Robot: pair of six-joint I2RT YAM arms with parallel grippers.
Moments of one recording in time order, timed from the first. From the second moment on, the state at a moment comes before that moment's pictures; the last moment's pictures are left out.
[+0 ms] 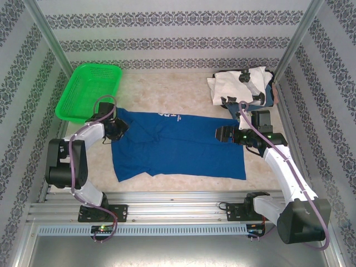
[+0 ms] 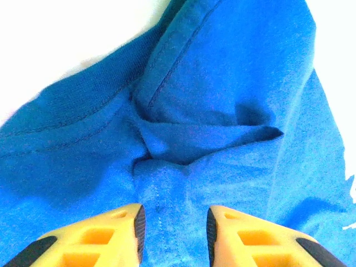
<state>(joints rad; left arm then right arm) 0.00 1.62 0.94 -0.39 0.20 -0.90 0.06 1.08 0.82 -0.63 -0.46 0.21</state>
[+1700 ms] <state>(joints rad) 0.00 1.39 0.87 -0.34 0.29 -1.05 0.06 1.09 0.82 -0.61 -0.47 0.21</state>
